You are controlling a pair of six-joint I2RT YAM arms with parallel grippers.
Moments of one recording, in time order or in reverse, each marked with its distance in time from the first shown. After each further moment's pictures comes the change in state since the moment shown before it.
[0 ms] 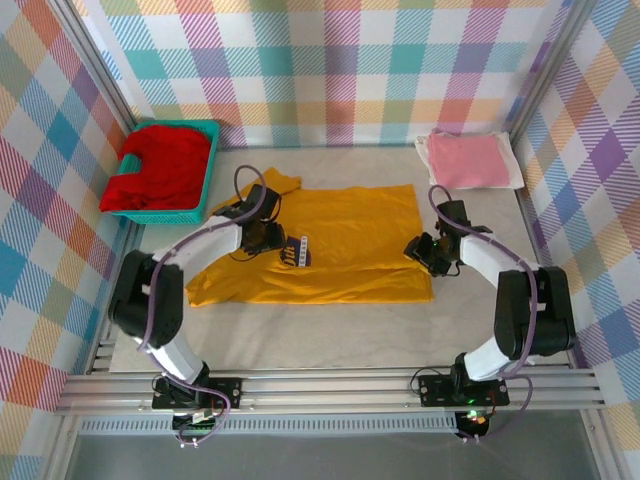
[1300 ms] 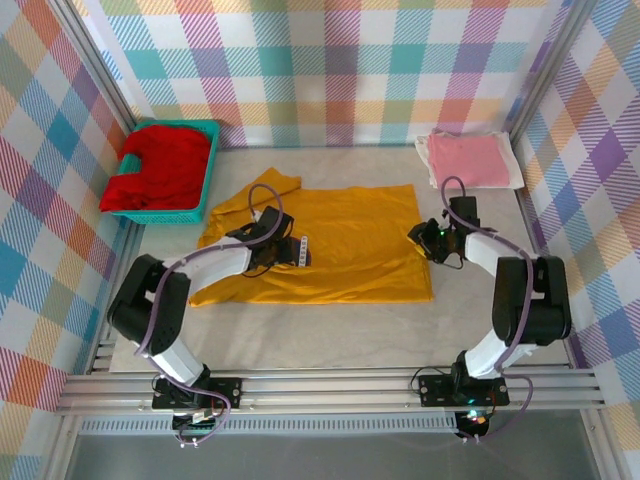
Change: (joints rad) left arm -0.099 -0.023 -0.184 0.261 -0.108 0.014; right arm -0.085 0.050 -0.021 0.281 -0.173 0.103
